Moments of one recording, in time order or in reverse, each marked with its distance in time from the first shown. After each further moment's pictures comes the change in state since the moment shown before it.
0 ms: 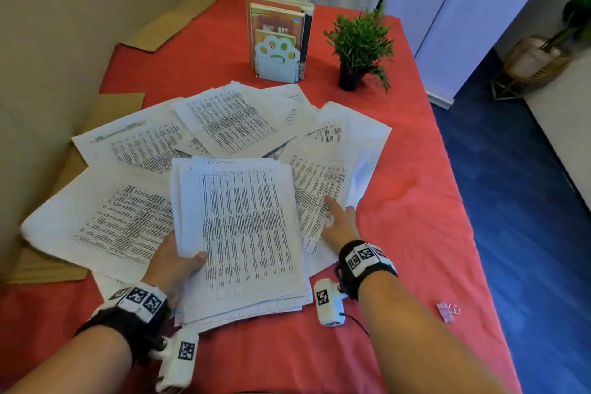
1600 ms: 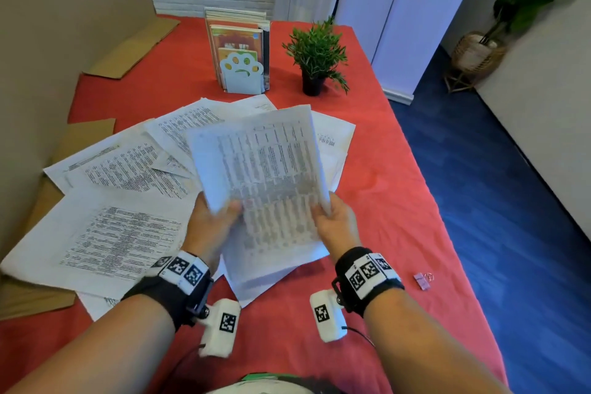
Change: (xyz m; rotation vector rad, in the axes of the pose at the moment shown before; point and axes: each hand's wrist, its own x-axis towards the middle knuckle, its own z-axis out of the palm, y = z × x) left_hand -0.041 0.095 0.073 -0.320 -0.069 0.327; right_hand -0.072 -0.016 -0.027 0.465 0.218 -0.268
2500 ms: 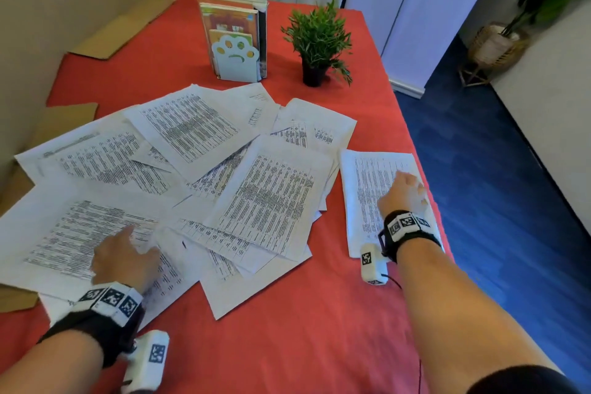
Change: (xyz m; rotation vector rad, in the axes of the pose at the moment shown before) left_hand 0.032 -0.057 -0.085 1.014 0.309 -0.261; right_hand 0.123 0.048 -0.119 -0.998 0.275 0.257
